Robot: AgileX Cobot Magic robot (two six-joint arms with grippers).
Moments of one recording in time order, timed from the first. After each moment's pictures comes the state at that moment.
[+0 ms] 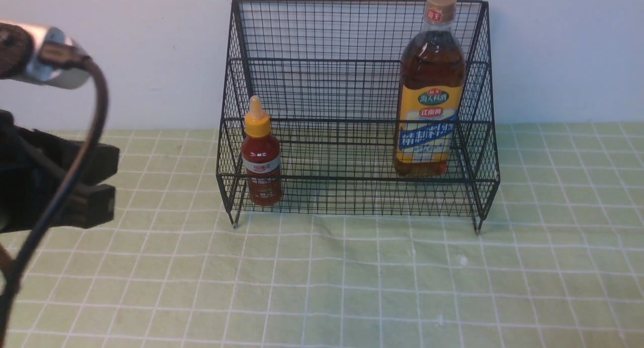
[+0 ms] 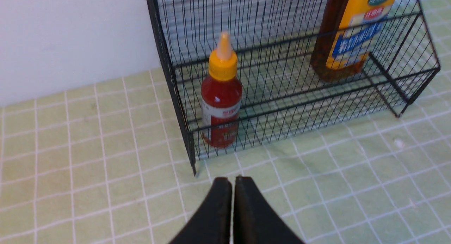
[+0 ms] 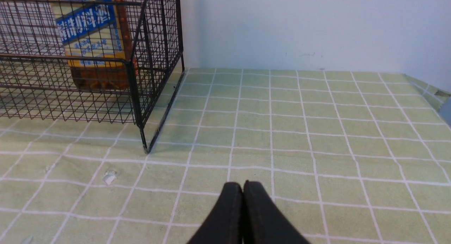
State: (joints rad) right arm 0.04 -0.01 0.02 -0.13 0.36 0.15; left arm -0.36 0.78 -0.91 -0.06 0.69 -0.03
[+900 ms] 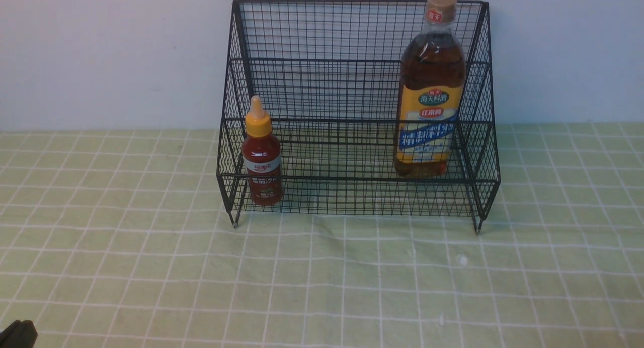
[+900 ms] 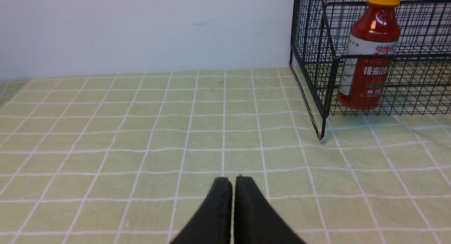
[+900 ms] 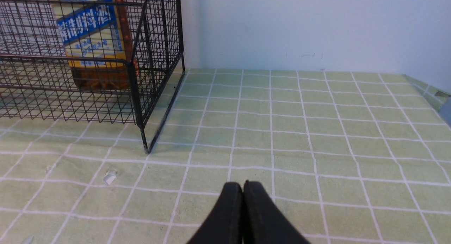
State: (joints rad) right arm 0.04 -0.01 0.02 -0.13 0.36 0.15; left arm -0.05 -0.01 0.03 -0.01 0.25 -0.01
